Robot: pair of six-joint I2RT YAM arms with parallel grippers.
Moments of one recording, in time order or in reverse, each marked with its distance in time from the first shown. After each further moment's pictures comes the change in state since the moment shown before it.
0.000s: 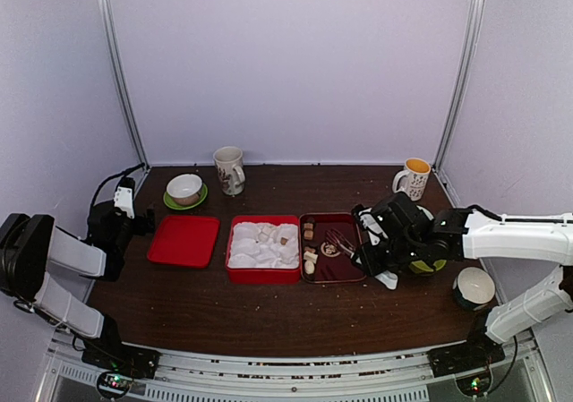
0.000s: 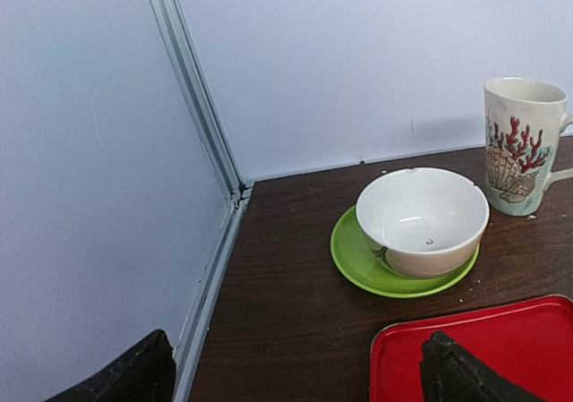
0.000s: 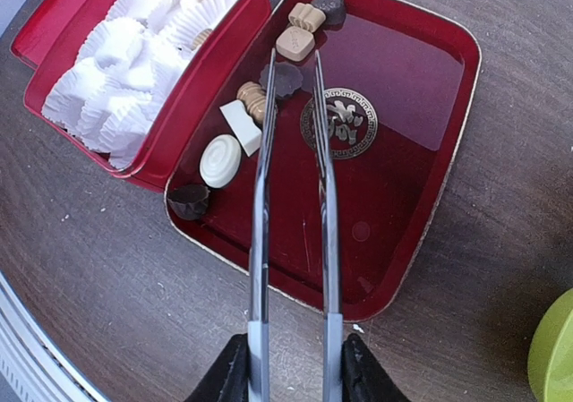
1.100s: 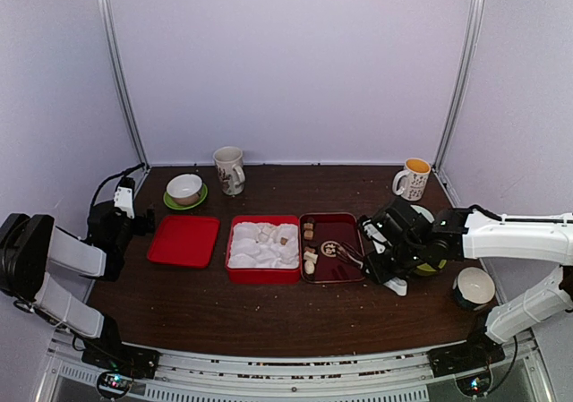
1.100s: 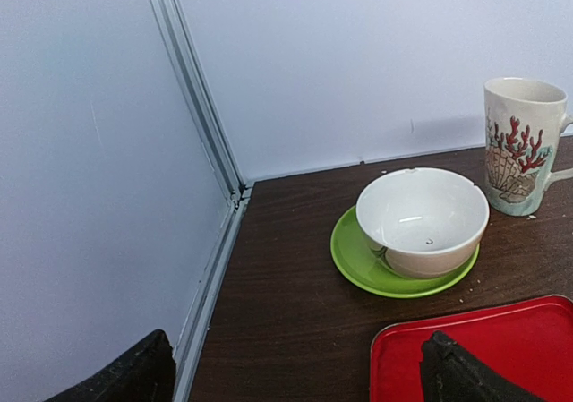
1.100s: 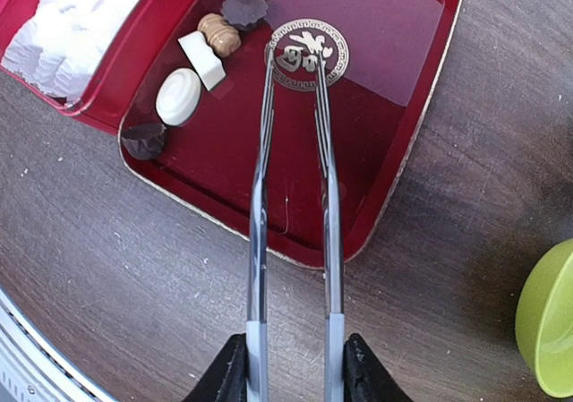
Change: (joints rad) left arm 0.000 0.000 0.000 0.000 0.000 0.000; right arm 0.000 0.000 0.001 -0.138 0.014 -0.007
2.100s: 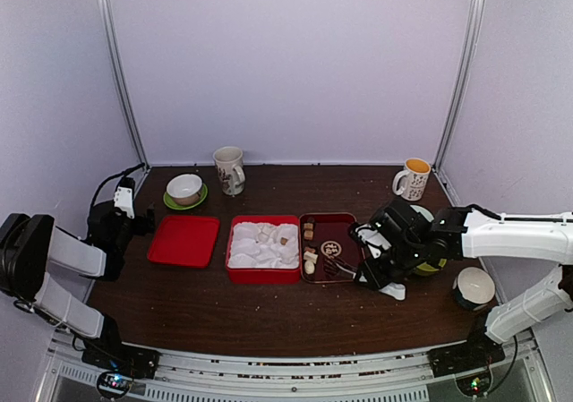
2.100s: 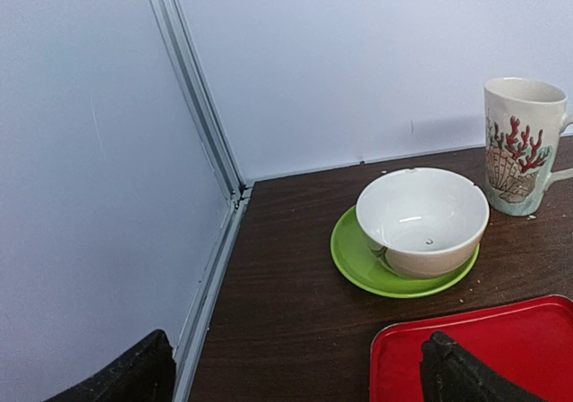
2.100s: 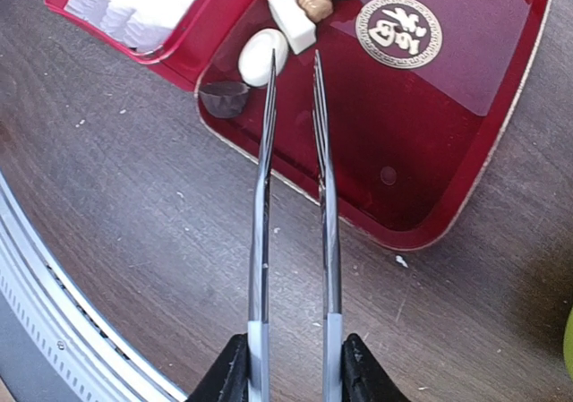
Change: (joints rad) left arm 0.000 0.000 0.000 0.000 0.000 0.000; right arm 0.009 0.008 0.013 -0.016 -0.181 -0.047
